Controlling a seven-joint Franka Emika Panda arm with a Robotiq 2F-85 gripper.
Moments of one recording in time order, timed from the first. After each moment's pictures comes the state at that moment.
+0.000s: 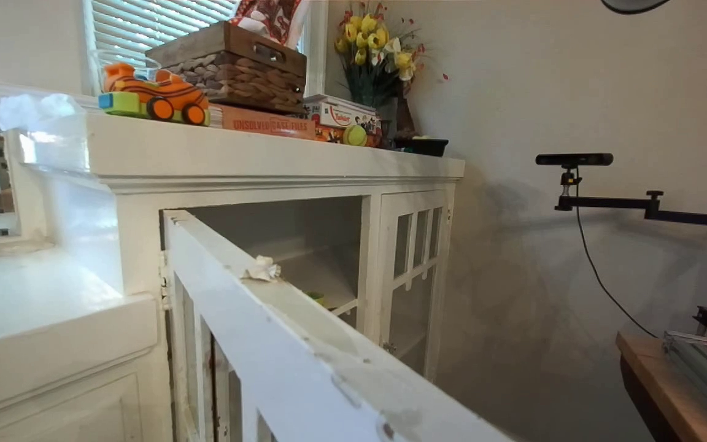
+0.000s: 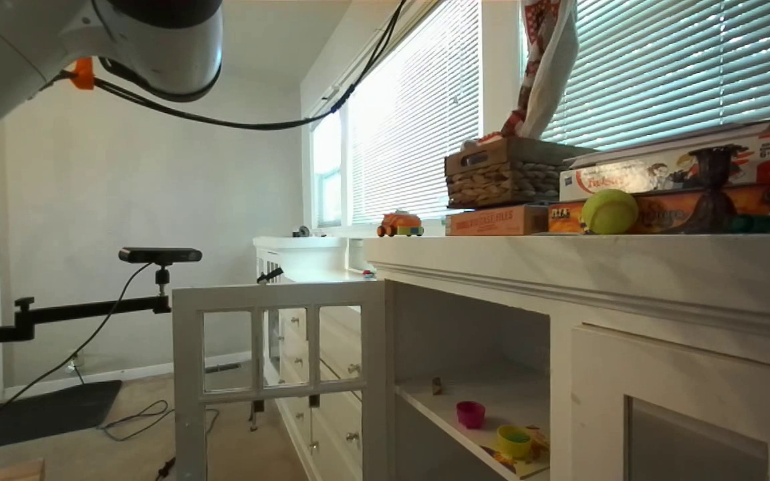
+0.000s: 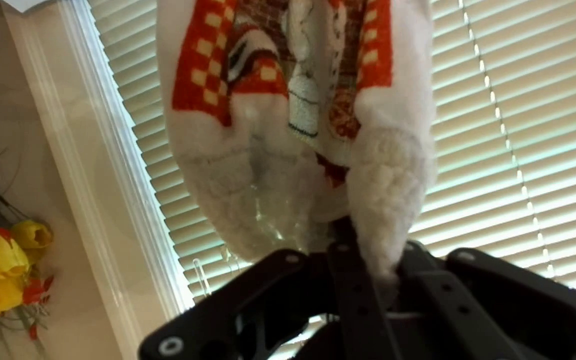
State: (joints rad) arm -0.09 0.64 -0.20 -0.42 -0.09 2.34 0.55
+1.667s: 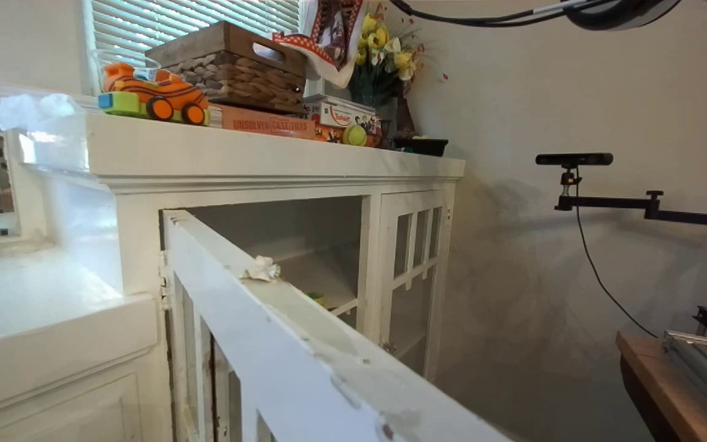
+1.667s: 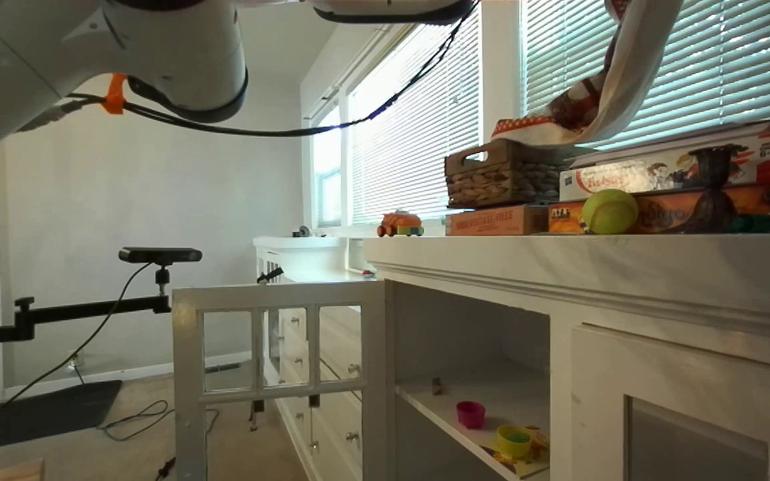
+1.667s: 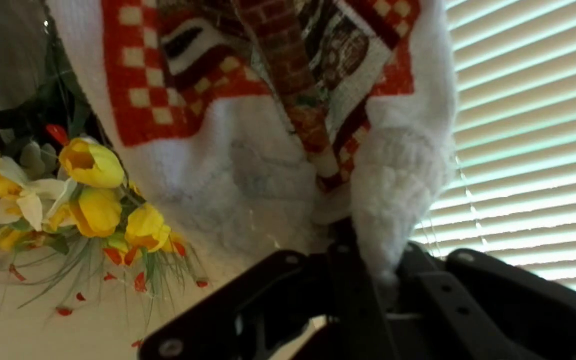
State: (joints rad) arm -0.13 0.74 -0.45 -0.45 -0.34 2.46 0.97
